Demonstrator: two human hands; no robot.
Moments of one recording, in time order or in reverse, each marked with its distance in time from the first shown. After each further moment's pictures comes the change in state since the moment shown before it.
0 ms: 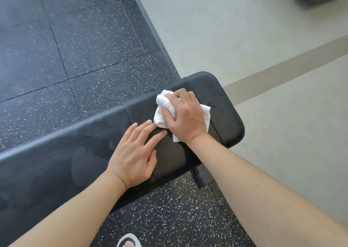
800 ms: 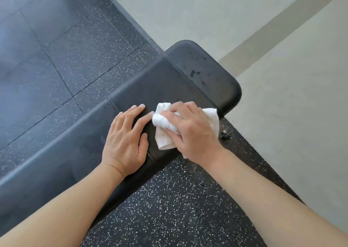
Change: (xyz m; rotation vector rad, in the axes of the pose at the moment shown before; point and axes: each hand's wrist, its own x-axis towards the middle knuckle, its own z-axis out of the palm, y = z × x) left_hand -0.001 0.002 0.006 0.003 0.049 -0.004; right_hand -0.114 0.002 -0.024 0.066 -0.018 -0.042
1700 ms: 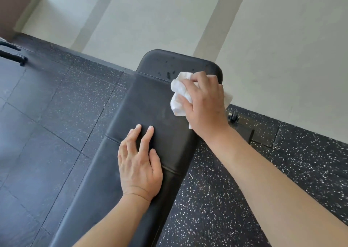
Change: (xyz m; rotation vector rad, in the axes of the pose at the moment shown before) left_hand -0.001 0.000 0.001 0.000 0.043 0.035; right_hand 0.012 0.009 0.000 -0.149 0.417 0.610
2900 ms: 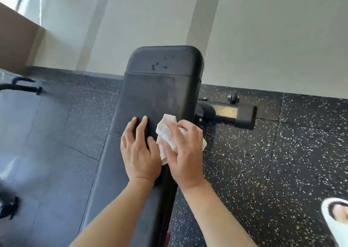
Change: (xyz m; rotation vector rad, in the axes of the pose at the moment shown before) left_hand 0.000 0.005 -0.003 -0.036 -0.050 -0.060; right_hand -0.156 -0.071 0.046 0.510 0.301 0.287
